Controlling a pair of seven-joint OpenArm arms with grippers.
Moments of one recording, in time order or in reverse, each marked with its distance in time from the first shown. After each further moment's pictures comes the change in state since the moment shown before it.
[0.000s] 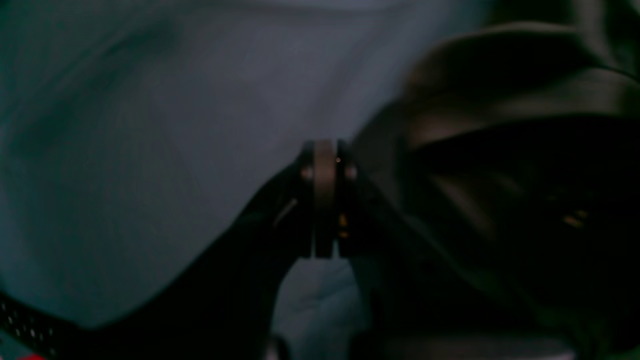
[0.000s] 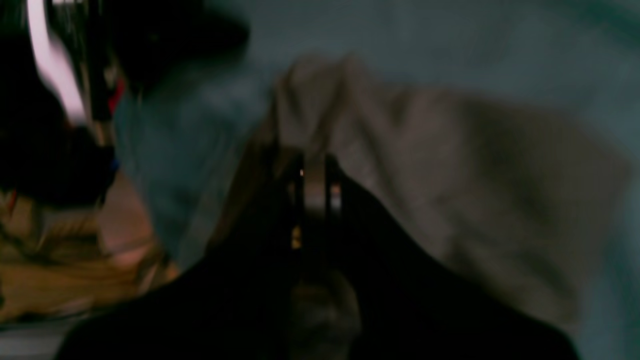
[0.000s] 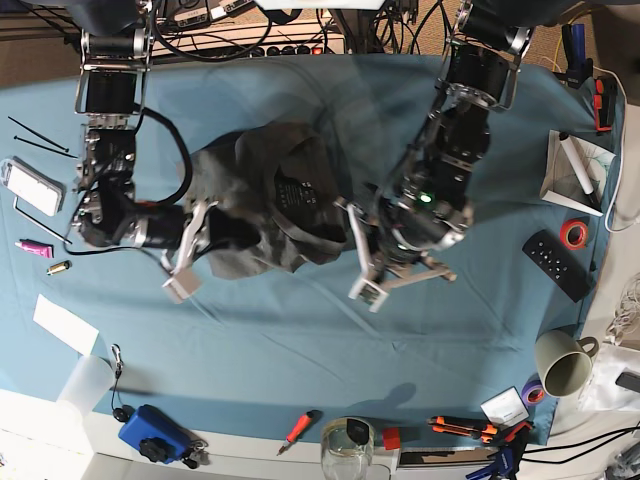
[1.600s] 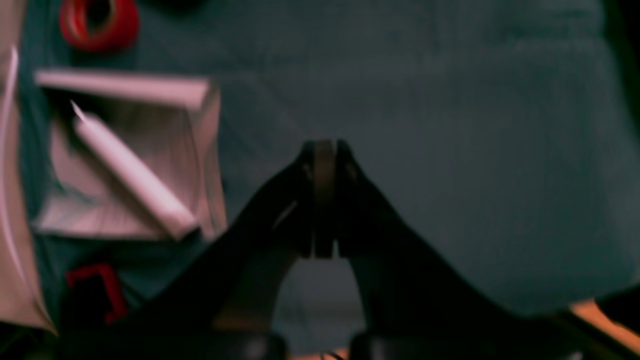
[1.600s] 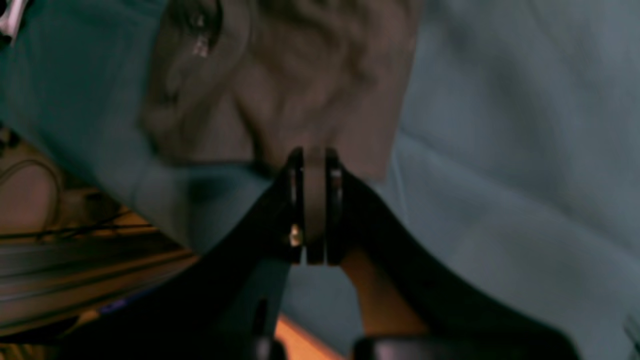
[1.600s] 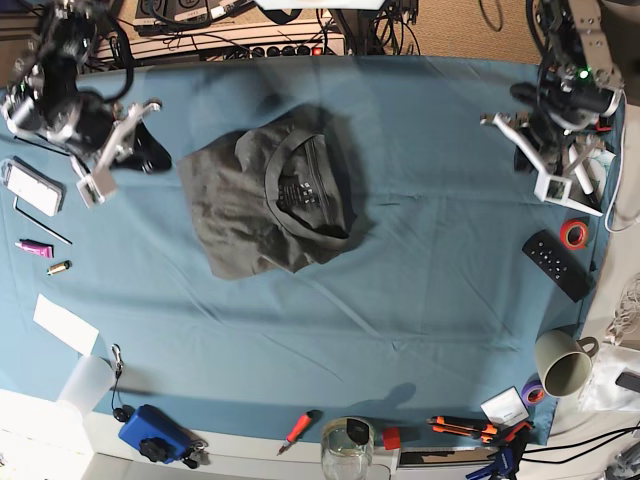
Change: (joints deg) left arm 35.0 -10.0 -37.5 24.6 -20.6 -3.1 0.5; right arm -33.0 1.8 30.5 32.9 -5.5 0.0 0.0
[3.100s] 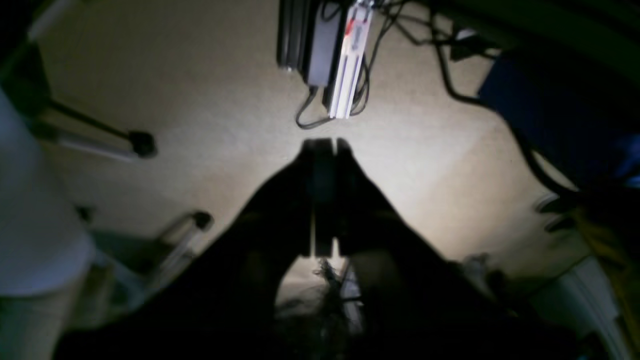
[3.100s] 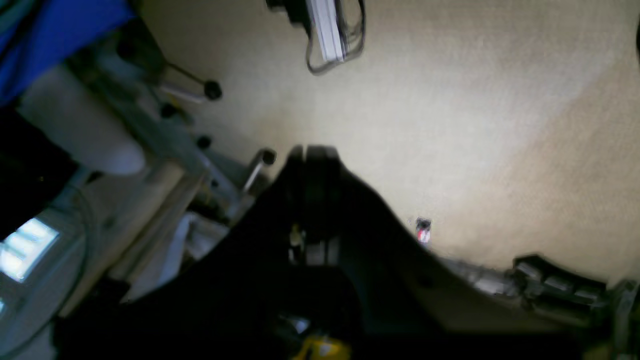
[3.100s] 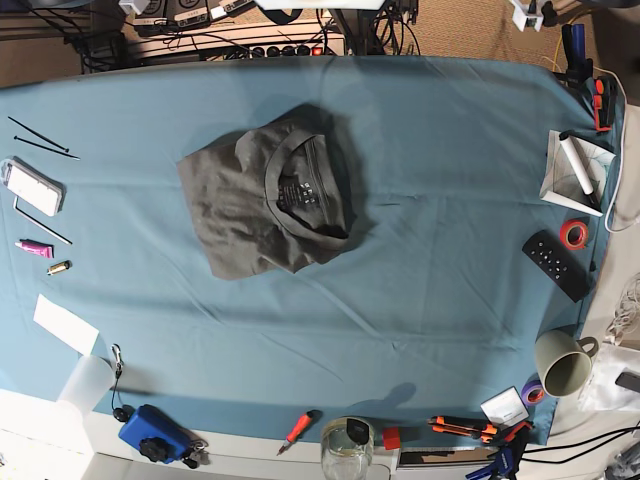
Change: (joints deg) left arm 23.6 7.6 -3.7 -26.8 0.0 -5.8 -8.0; right arm -22.0 -8.3 -1.4 -39.9 -25.7 -0.1 8.4
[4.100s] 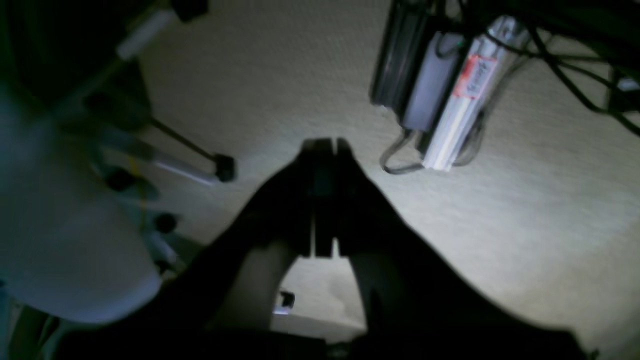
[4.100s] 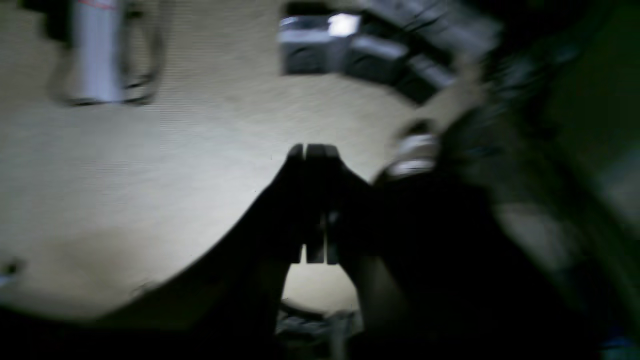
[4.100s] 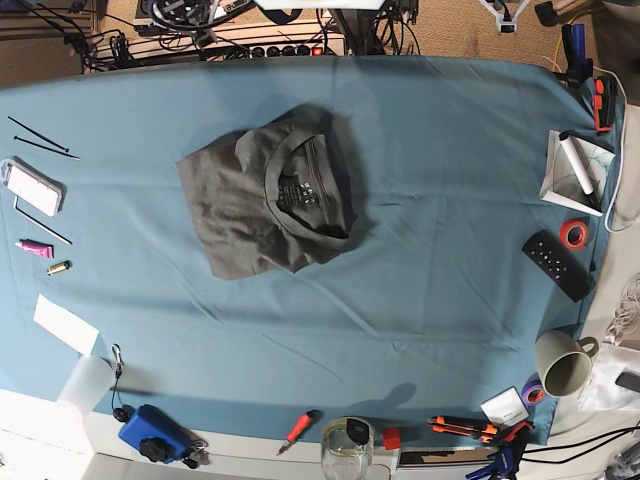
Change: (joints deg) left arm -24.2 0.6 -0.1 -52.2 35.2 13.8 -40.0; right arm 28.4 2.8 -46.6 -45.6 -45.8 -33.4 56.3
